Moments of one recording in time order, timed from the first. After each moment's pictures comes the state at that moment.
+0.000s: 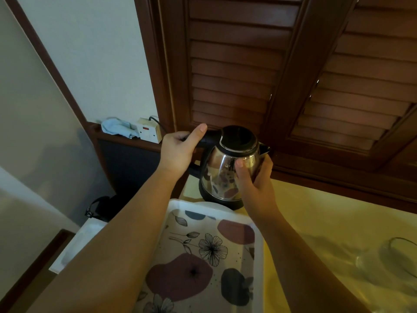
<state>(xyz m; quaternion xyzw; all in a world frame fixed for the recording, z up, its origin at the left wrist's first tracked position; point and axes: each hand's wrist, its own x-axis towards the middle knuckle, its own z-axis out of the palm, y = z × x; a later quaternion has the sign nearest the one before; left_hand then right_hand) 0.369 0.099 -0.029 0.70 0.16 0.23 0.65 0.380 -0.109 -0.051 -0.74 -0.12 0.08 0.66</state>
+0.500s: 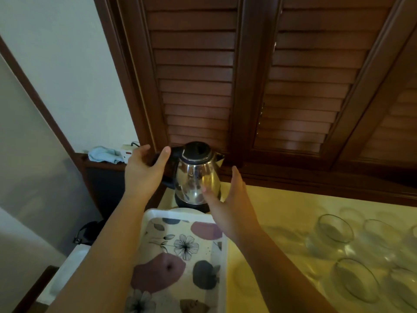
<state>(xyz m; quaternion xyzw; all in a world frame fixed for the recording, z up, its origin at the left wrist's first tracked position) 0.318 0.057 0.010 0.78 0.30 0.27 0.48 0.318 -0.174 0.012 -0.85 -0.13 0.11 0.50</state>
